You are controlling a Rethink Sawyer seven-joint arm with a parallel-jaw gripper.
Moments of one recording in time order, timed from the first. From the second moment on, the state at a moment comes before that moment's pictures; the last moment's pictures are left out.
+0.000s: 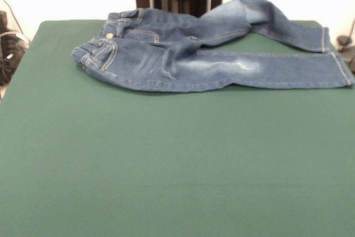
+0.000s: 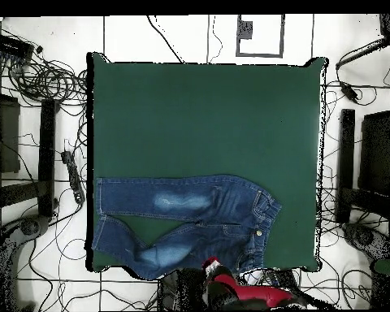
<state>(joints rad) -0.45 -0.50 -0.15 2.25 -0.58 -0.20 2.66</state>
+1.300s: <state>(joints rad) -0.52 -0.41 -0.15 2.16 -0.68 -0.20 2.66</state>
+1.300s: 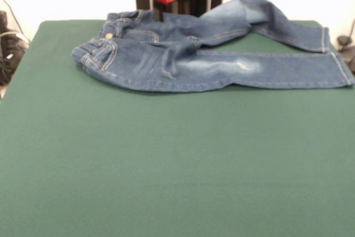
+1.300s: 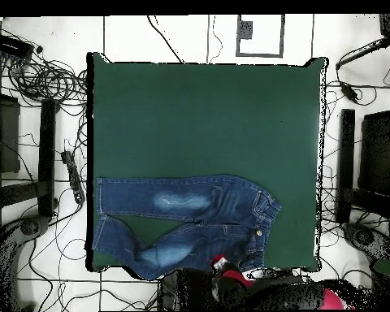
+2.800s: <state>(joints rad) -0.39 -0.38 -0.21 2.10 -0.72 -0.19 2.66</state>
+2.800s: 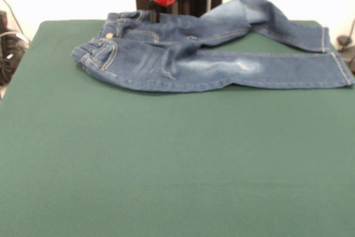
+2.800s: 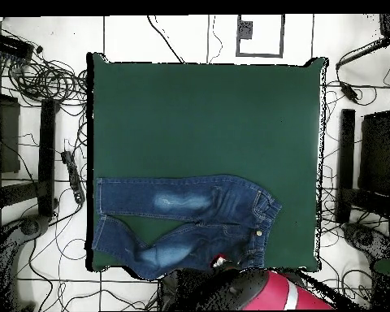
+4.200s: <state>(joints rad) -0.77 -0.47 0.18 2.10 -0.90 0.24 2.65</state>
